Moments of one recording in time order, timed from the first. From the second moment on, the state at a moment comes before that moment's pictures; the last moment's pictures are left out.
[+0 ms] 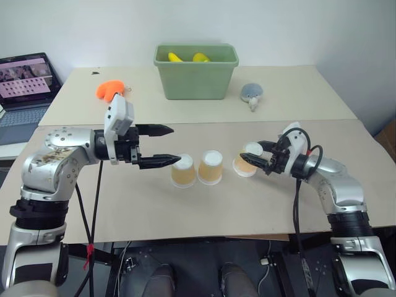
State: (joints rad) left arm -0.64 0.76 0.06 -0.12 -0.59 0.62 -1.20; right arm -0.55 -0.57 -0.05 0.15 0.37 0.46 0.84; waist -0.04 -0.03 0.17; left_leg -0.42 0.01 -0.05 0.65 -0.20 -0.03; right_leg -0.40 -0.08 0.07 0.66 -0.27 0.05
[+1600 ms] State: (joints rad) left arm -0.58 0.83 0.07 -0.16 -0.58 0.62 -1.20; right arm -1.20 -0.44 0.28 0.43 0.32 0.66 1.33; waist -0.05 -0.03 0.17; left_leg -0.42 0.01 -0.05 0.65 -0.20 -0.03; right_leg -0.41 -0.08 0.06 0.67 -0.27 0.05
